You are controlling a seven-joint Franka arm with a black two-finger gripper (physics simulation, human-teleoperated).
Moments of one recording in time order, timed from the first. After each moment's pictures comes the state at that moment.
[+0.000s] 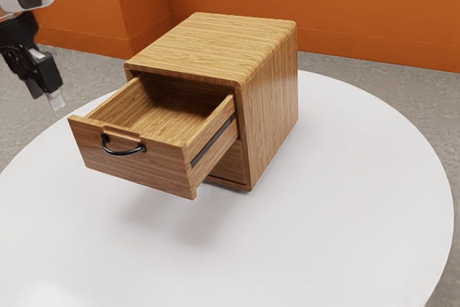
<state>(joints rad) -0.13 -0.56 0.10 -1.93 0.03 1.44 0.18</state>
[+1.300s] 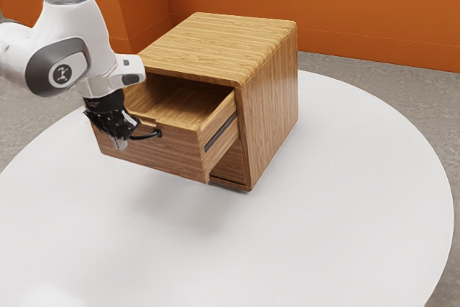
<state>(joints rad) -0.14 -0.32 0.10 -2.23 0.14 2.02 -0.11</state>
